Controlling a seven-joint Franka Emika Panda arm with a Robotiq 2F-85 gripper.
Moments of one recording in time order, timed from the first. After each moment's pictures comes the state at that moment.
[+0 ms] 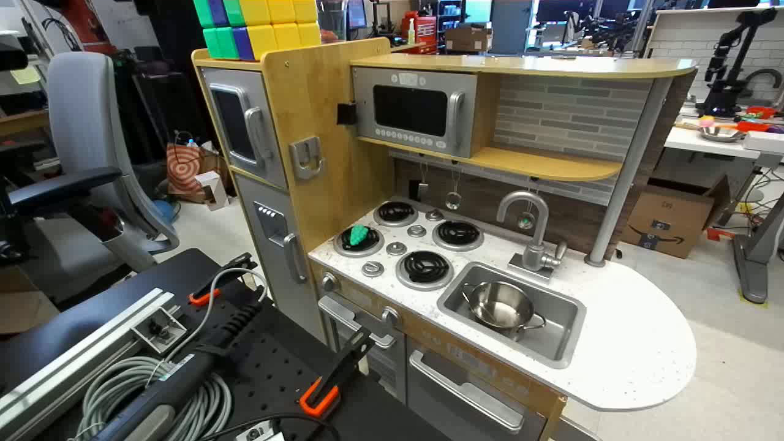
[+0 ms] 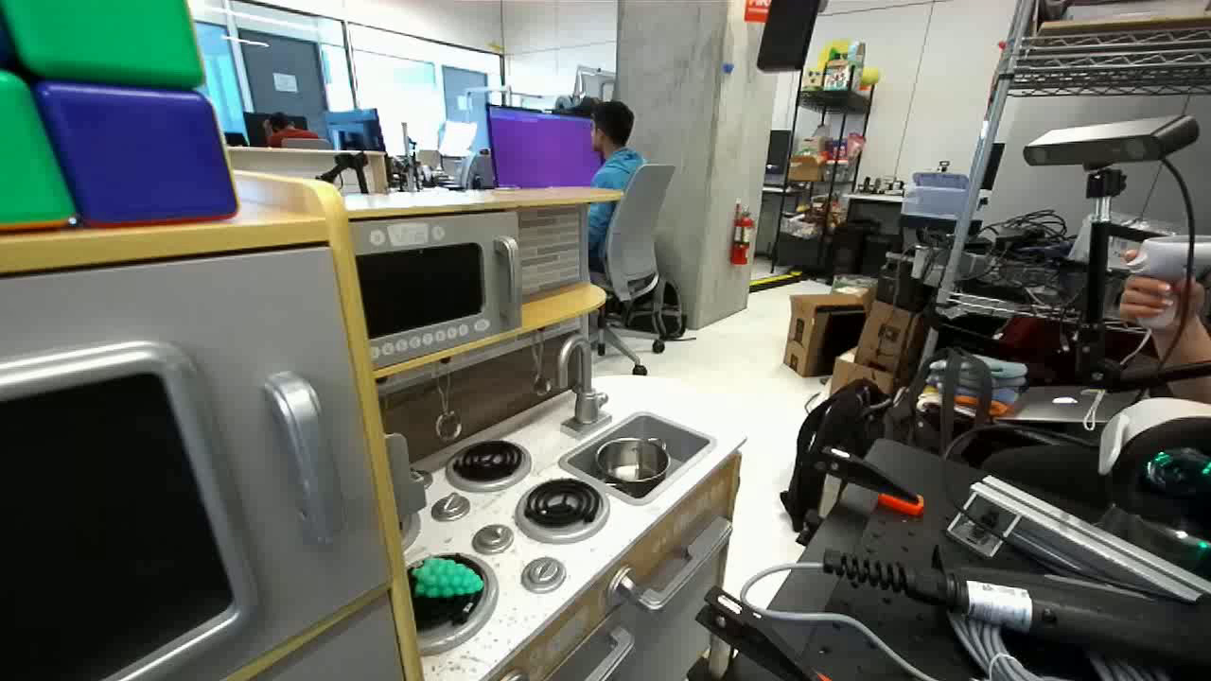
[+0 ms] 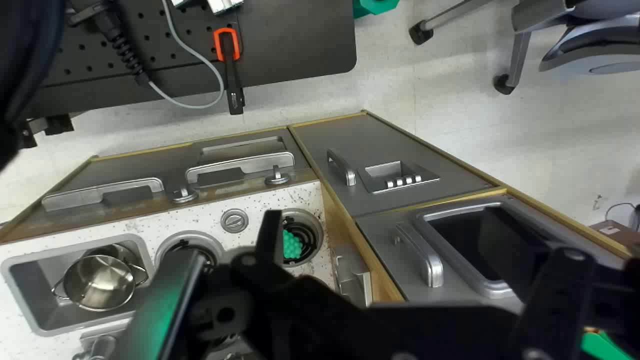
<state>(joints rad) 0.17 -0.58 0.23 -2.47 0.30 1.98 0.33</state>
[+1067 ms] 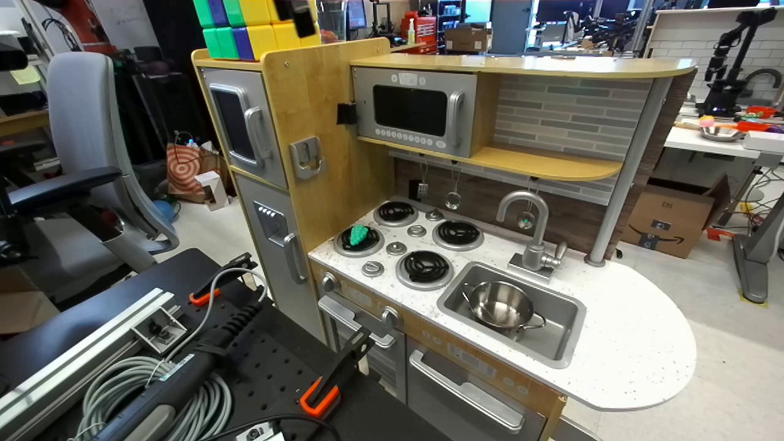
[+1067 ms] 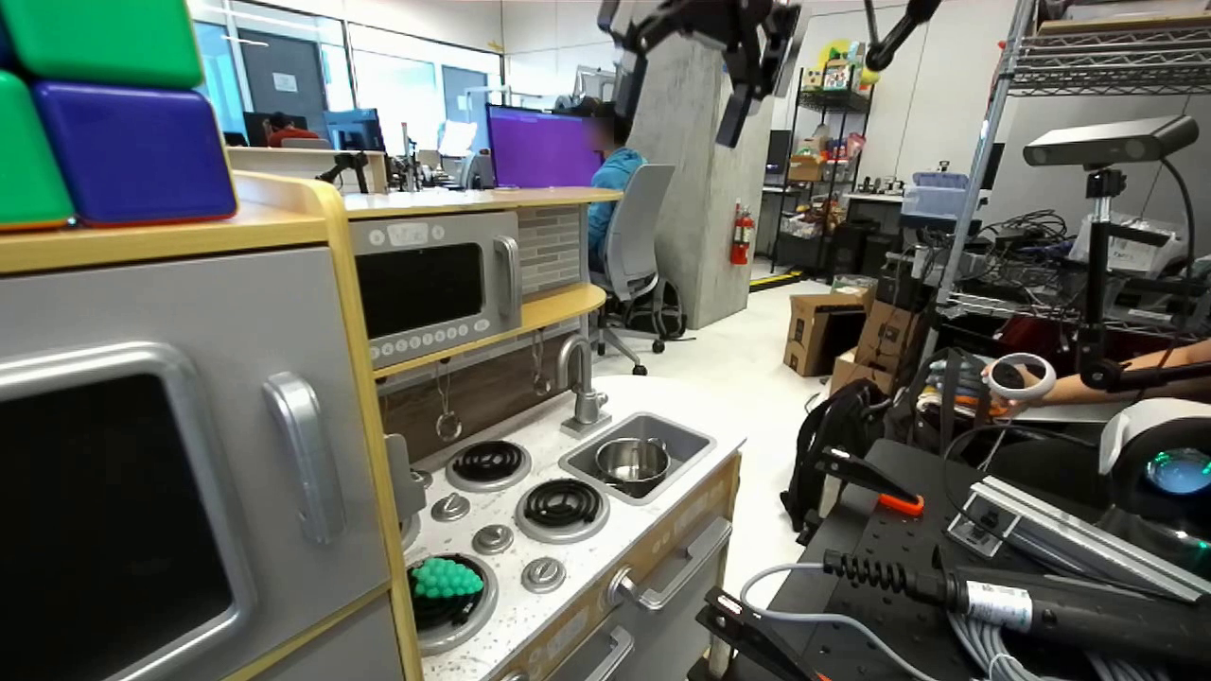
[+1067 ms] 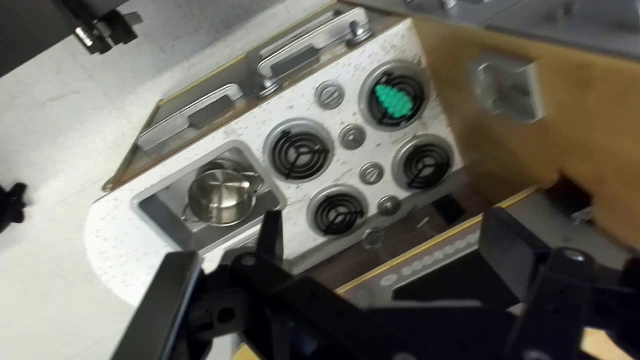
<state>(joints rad) -0.07 -0.39 0.14 -2.45 0.14 2.30 0.42</state>
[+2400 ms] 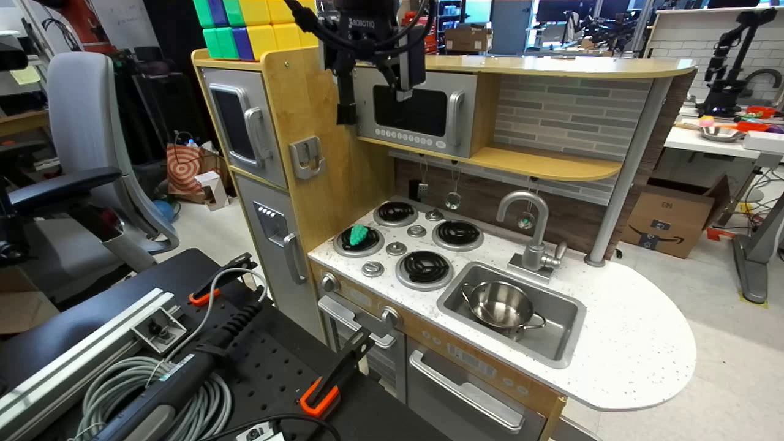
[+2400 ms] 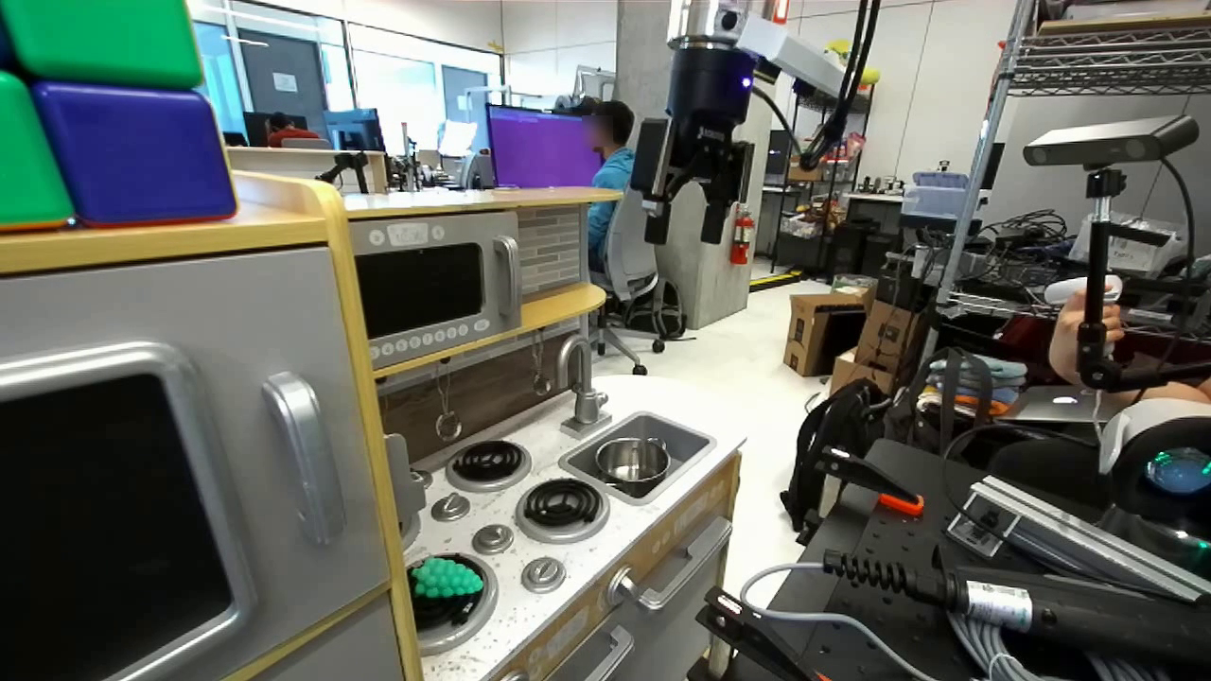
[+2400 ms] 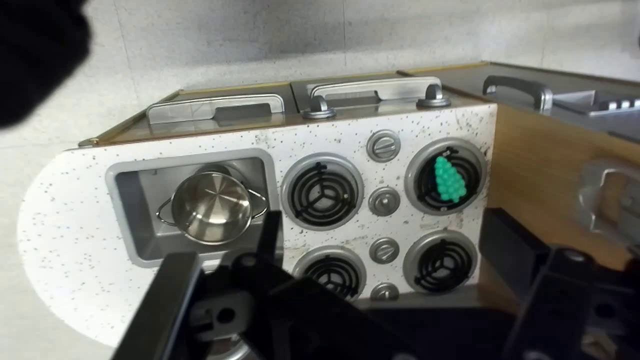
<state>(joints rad) -0.09 -0.06 0.03 -2.30 0.10 2.28 -0.12</state>
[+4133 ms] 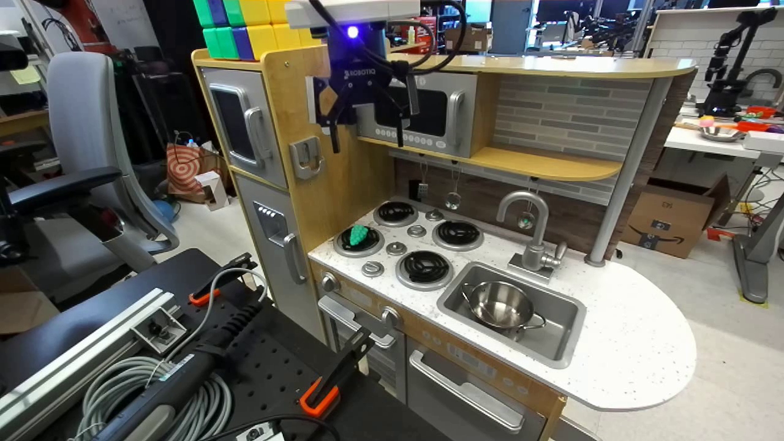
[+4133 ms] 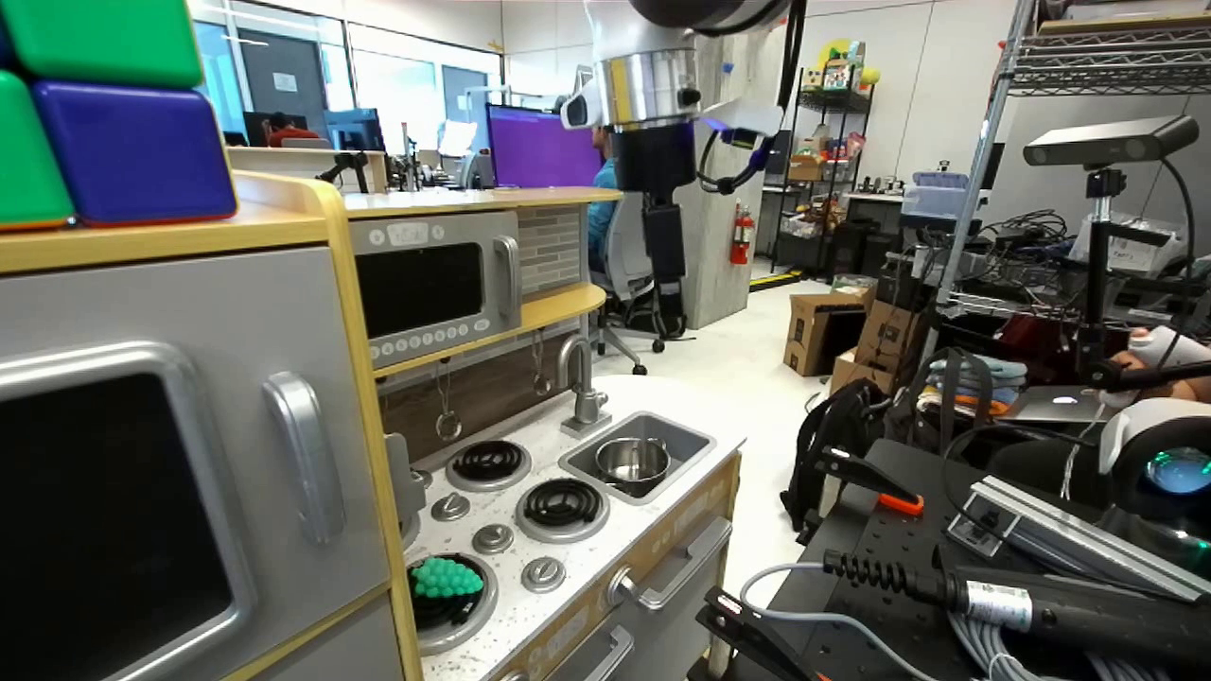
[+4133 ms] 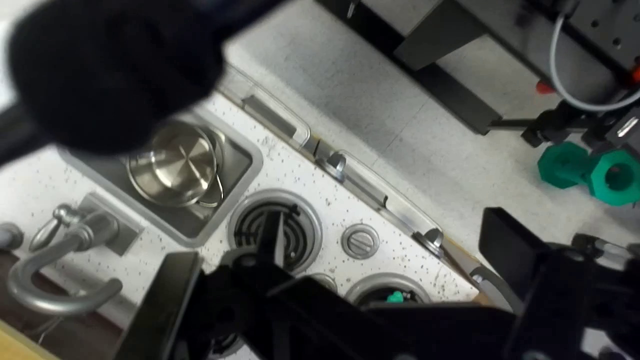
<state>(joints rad) -0.01 0.13 0.07 -2.21 -0.21 2.24 -0.53</state>
